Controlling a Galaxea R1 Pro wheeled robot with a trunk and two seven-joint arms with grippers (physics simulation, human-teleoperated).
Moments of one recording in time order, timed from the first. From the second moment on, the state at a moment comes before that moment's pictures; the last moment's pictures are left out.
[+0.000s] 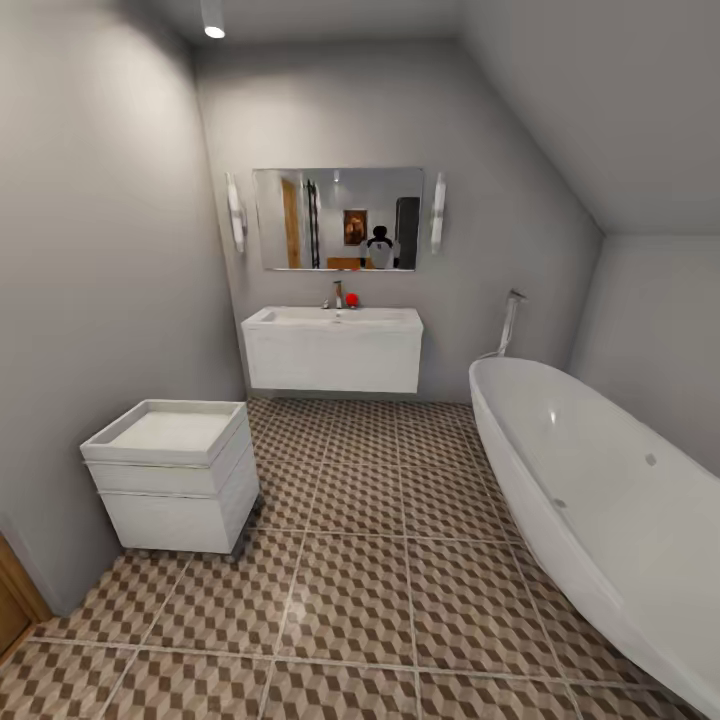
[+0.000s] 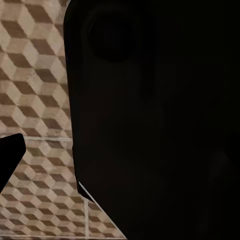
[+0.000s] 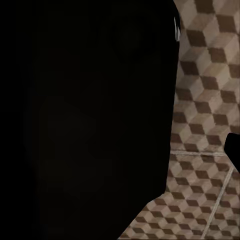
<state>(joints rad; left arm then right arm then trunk) 0.00 0.00 0.00 0.00 0.00 0.00 0.00 0.00 0.00 0.00 0.00 0.00 0.00 0.00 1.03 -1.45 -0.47</state>
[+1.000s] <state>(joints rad) 0.01 0.05 0.00 -0.01 0.01 0.00 0.00 -0.06 0.00 0.00 -0.02 0.00 -0.09 0.00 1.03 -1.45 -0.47</state>
